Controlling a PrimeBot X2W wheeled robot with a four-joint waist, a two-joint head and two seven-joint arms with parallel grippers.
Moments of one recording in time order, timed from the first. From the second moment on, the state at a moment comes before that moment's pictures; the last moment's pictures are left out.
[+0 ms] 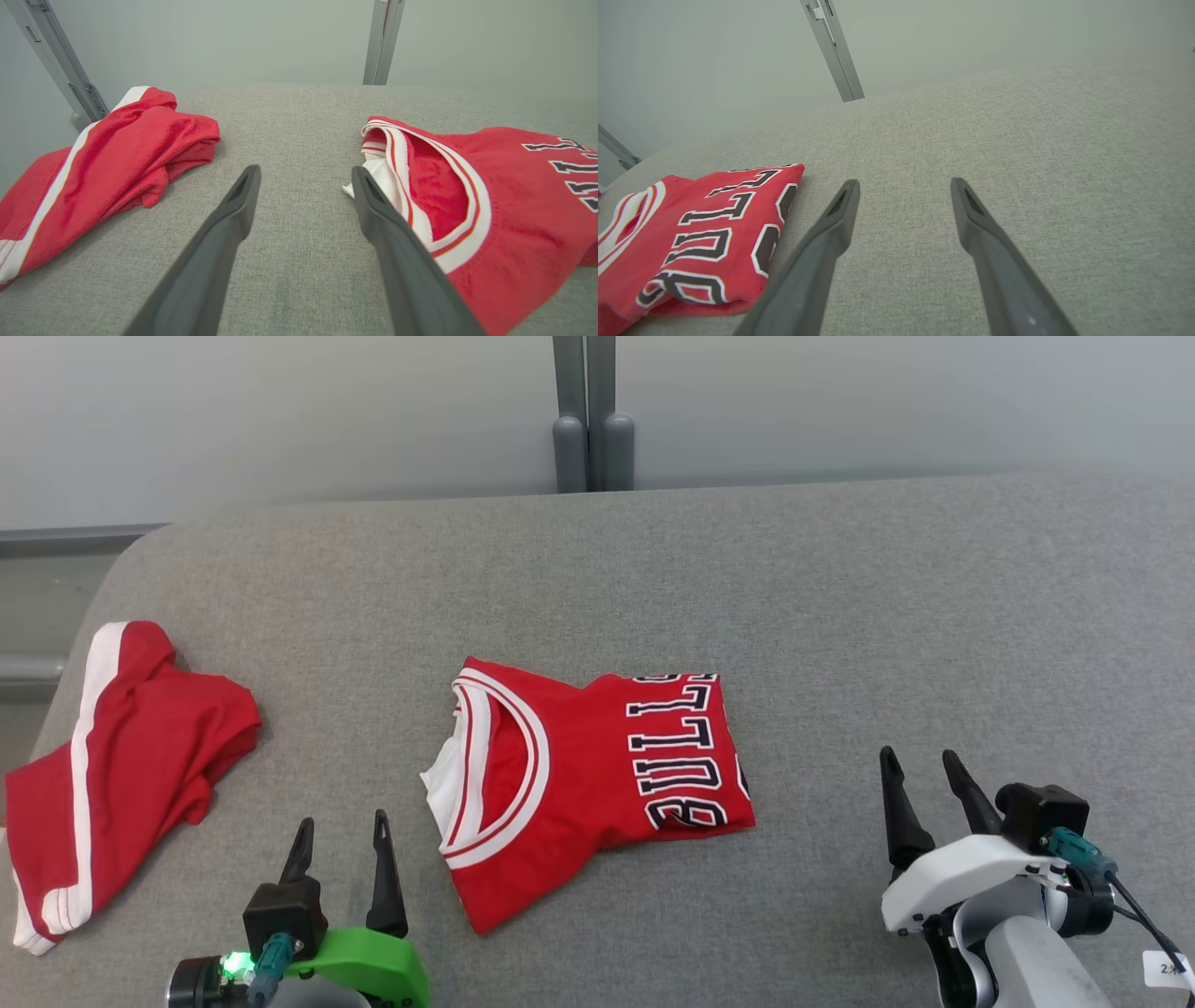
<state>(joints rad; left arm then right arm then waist) -0.08 0.05 -0.14 0.40 -0.18 0.11 -0.26 -0.22 -0.05 0.01 0.54 0.27 0.13 -0.26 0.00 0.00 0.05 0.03</state>
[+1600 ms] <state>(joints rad) -0.10 0.05 -0.24 0.39 -0.17 0.08 -0.26 -0.53 -0.05 0.38 0.92 0.59 0.13 -0.26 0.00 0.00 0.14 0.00</state>
